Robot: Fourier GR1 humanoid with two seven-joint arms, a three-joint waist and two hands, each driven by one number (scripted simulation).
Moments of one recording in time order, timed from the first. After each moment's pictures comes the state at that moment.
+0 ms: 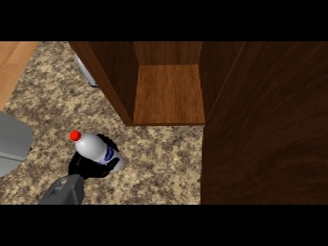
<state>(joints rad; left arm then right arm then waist) -0.41 0.11 0.19 -0.36 0.14 -0.57 -0.64 0.61 -0.02 0.15 -2.16 -0.26 0.38 -0.15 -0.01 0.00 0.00</state>
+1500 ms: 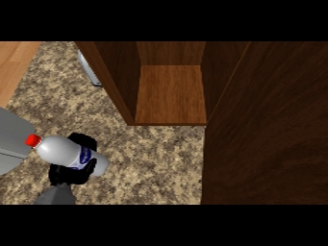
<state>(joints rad) -0.14 0.04 0.23 -0.95 0.44 -0.45 -0.37 0.59 -0.03 0.17 -2.18 -0.26 0.34 -0.11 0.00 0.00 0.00</state>
